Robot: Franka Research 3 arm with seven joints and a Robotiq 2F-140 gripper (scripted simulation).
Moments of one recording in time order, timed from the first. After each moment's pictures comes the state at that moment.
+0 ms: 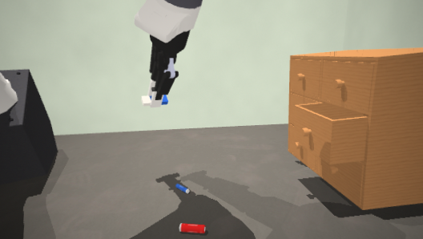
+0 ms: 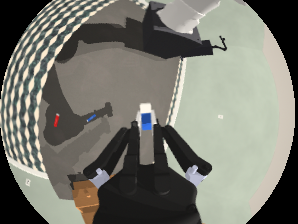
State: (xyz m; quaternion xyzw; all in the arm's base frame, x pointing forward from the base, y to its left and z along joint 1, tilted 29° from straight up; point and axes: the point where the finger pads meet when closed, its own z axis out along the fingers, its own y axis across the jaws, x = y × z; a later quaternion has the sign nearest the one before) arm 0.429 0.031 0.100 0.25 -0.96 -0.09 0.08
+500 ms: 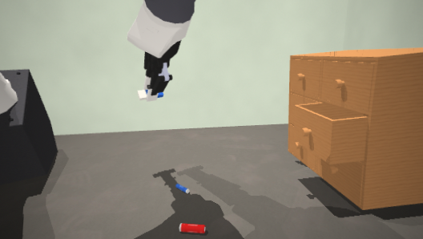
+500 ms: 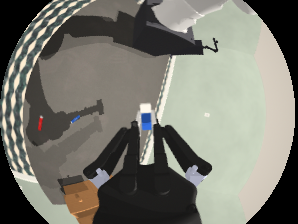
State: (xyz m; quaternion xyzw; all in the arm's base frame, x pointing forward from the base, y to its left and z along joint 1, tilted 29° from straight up) arm 0.410 0.058 0.093 0.27 -0.94 -0.17 0.07
